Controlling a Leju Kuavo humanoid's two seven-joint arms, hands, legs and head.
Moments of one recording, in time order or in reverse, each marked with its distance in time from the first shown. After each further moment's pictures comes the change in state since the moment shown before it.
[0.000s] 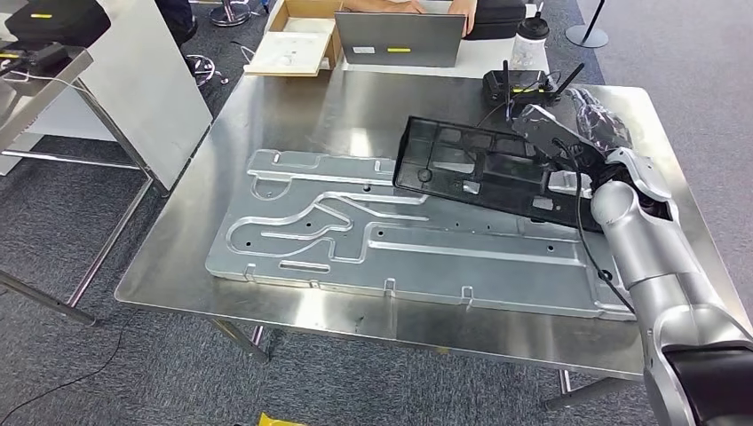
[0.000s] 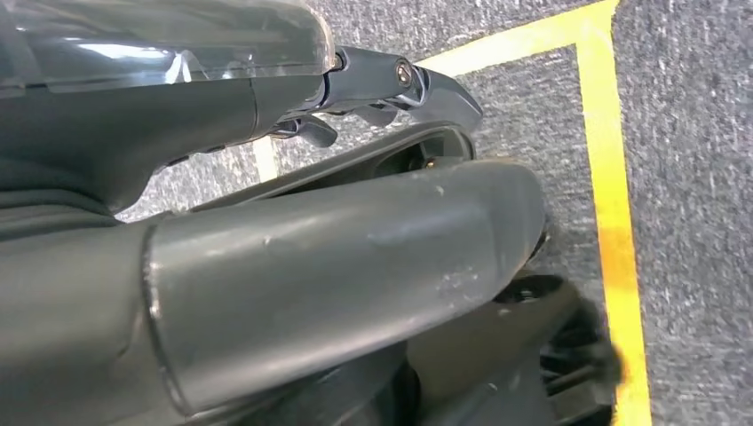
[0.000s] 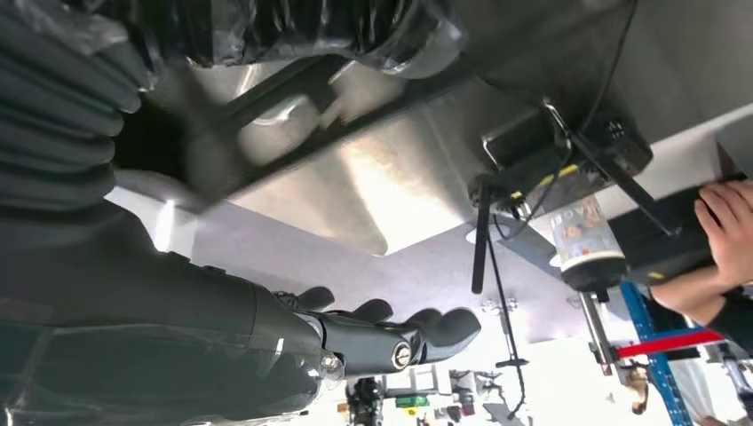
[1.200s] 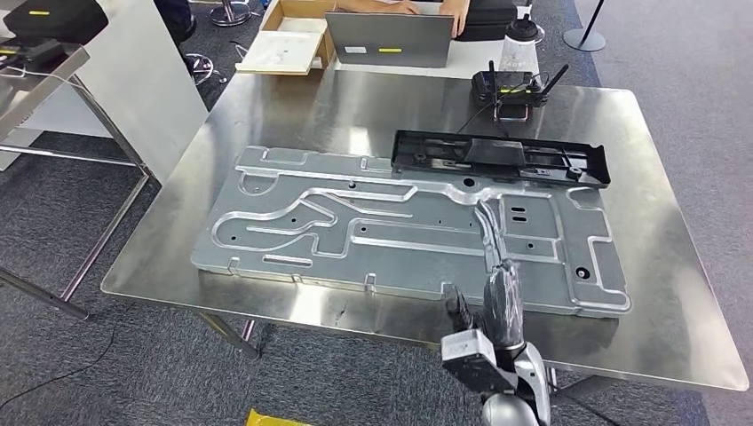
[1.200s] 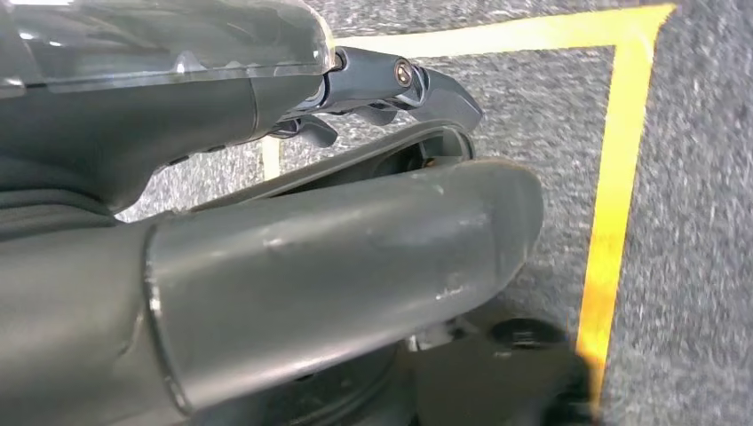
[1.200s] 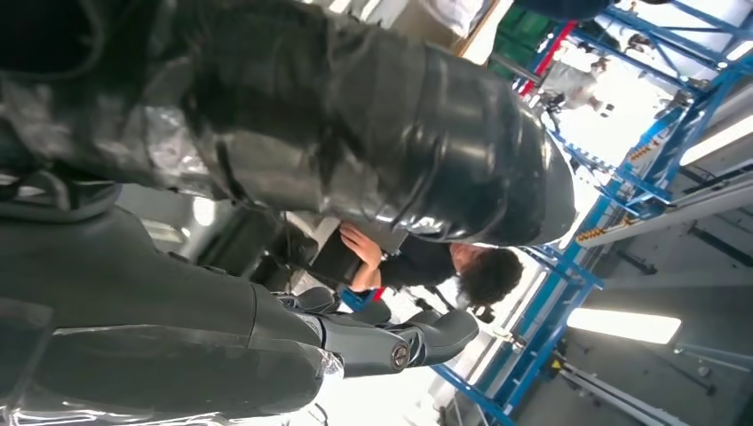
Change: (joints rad) left arm 0.031 -0.024 0.110 0.001 0.091 0.056 -0.049; right arm 0.907 0.317 0.136 -0.822 -0.155 -0.560 -0.497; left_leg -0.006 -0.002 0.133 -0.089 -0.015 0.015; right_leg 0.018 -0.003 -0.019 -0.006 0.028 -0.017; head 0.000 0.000
